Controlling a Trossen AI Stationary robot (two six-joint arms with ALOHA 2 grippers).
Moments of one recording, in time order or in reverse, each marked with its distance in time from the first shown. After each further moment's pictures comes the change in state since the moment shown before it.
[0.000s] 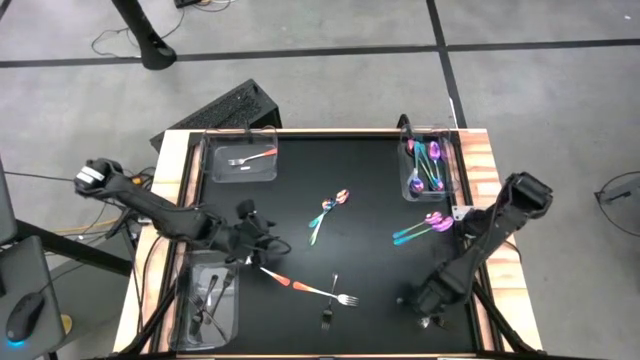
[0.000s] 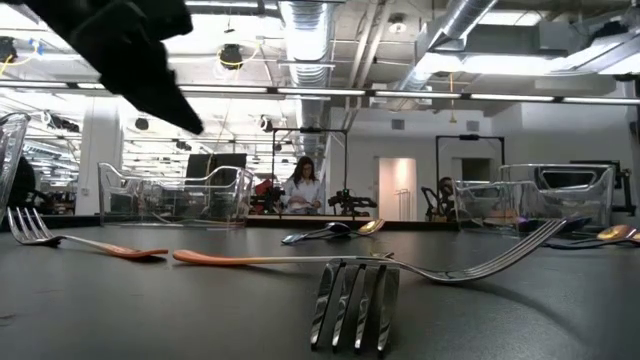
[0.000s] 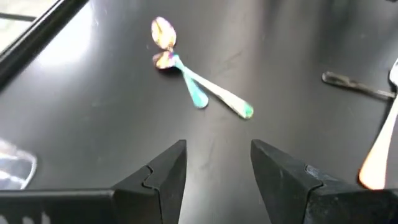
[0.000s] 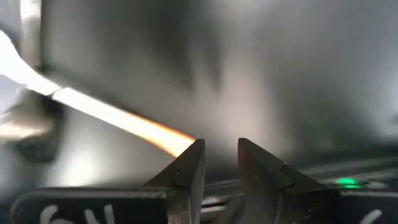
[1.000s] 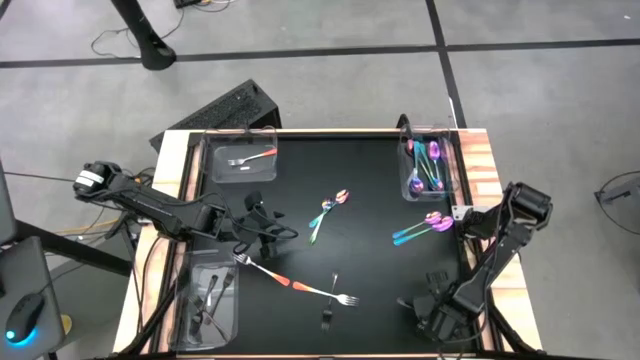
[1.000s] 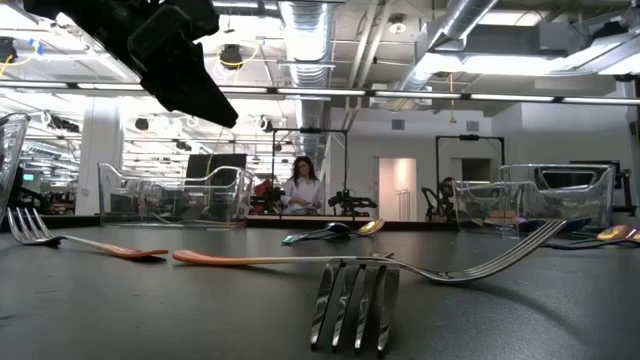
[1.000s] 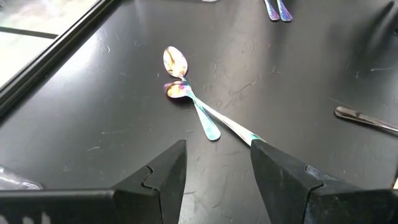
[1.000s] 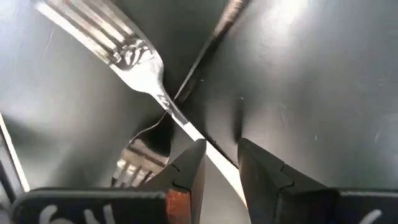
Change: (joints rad) left arm 0.110 0.012 0.000 0.139 0.043 0.115; right arm 0.155 0.114 -0.003 0.277 0.106 0.000
